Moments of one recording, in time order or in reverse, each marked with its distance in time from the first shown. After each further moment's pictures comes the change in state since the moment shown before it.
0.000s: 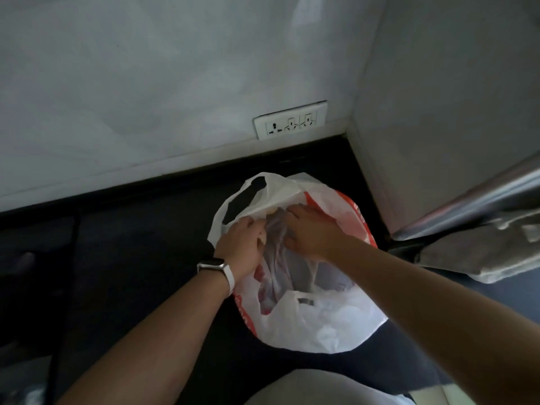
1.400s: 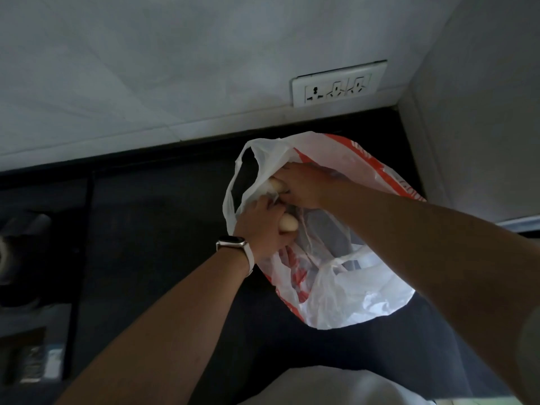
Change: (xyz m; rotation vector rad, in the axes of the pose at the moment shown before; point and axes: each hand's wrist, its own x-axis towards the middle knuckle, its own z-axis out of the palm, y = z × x) left_hand 0.016 -0.028 0.026 0.012 -0.041 -0.047; right_hand 0.116 -0.008 0.008 0.049 -0.030 -0.241
